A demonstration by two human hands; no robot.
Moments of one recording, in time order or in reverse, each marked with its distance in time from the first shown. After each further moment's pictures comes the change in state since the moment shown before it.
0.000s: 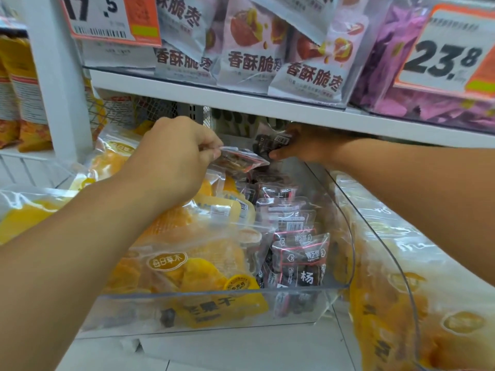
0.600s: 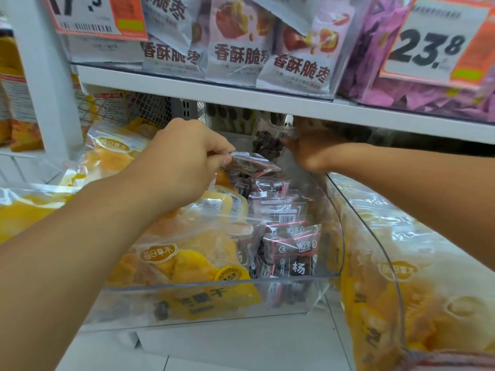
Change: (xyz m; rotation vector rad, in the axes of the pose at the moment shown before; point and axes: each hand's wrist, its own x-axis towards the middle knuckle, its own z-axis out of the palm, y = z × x) left_hand -0.007 0.012 0.008 0.045 -0.086 0.133; right_hand -0.023 0.012 -0.005 -0.708 0.063 0.011
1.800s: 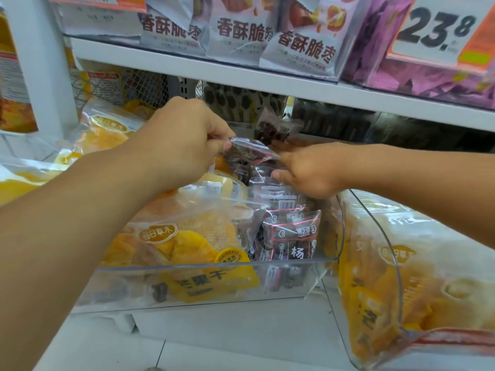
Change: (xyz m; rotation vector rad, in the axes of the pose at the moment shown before) left_hand -0.001 0.004 -0.002 -0.029 -0.033 -0.020; right_hand -0.059 -0.026 -0.014 -0.164 -0.341 -0.280
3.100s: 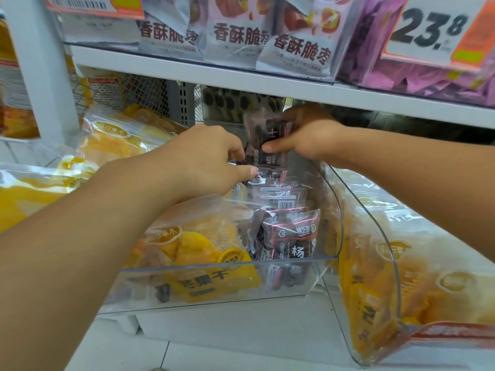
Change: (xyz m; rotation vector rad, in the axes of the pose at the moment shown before) left_hand 0.002 0.014 0.012 0.158 -0.253 -0.023; right_hand 0.021 0.005 -0.008 0.941 0.478 0.207
